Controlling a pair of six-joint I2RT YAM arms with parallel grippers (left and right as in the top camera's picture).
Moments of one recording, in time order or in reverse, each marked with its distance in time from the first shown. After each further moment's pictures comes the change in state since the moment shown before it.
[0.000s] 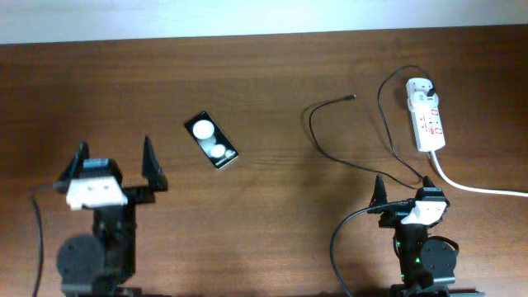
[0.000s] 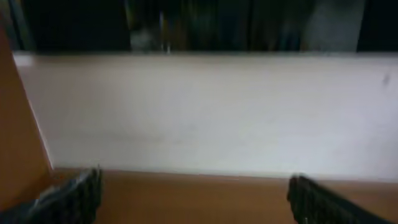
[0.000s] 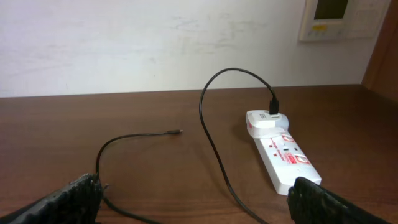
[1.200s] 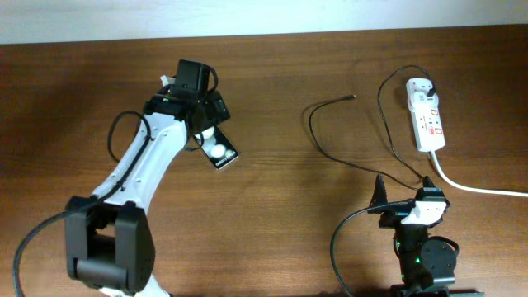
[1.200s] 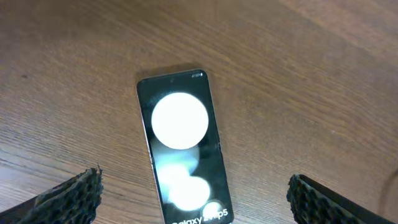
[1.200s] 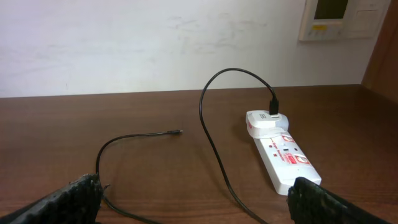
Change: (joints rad) left arm -0.169 1.322 0.771 -0.643 -0.004 -0.664; right arm 0.000 0.001 0.000 0.000 0.000 0.000
